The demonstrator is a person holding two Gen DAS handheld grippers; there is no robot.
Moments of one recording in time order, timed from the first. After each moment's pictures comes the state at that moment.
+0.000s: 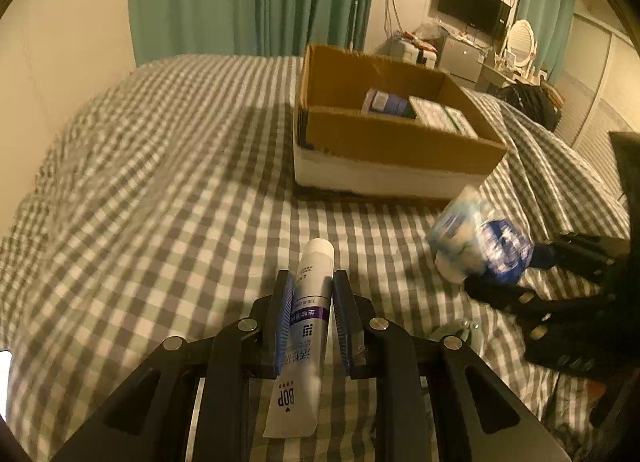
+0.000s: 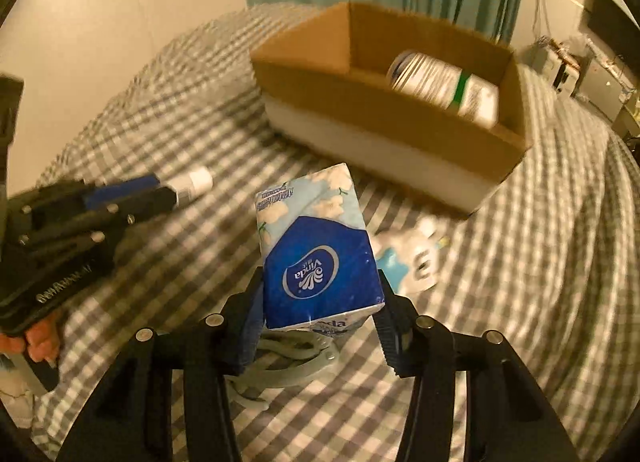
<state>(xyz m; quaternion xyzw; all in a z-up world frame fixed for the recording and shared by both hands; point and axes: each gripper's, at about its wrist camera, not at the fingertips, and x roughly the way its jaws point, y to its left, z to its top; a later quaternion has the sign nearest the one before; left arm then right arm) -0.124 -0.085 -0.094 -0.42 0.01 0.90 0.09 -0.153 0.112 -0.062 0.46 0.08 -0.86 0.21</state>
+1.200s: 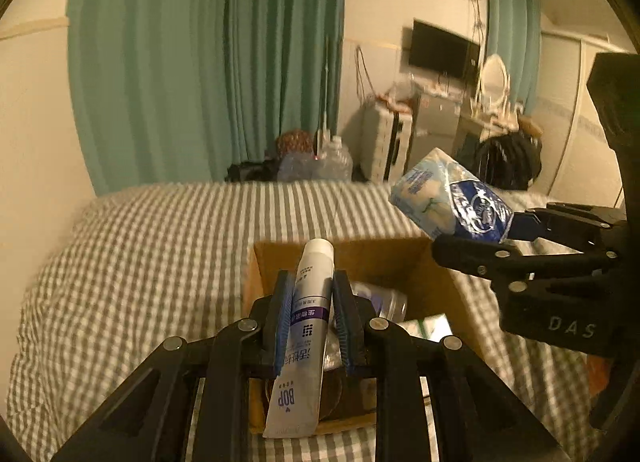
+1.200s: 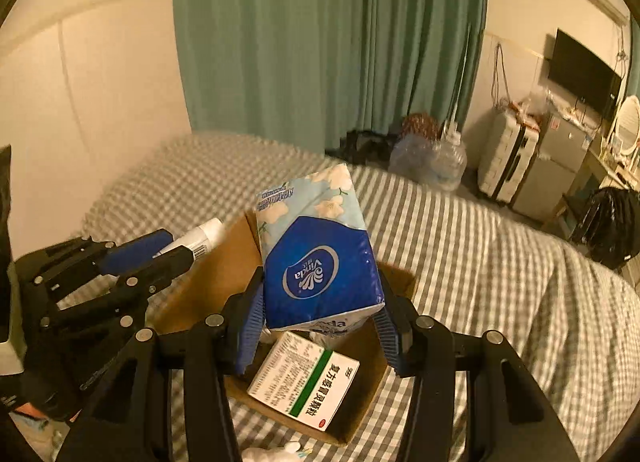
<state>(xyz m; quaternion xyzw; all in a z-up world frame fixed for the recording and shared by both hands) -0.279 -0.022 0.000 -0.31 0.03 0.94 0.13 -0.308 0.120 0.056 0.37 0.07 -0.91 0.16</state>
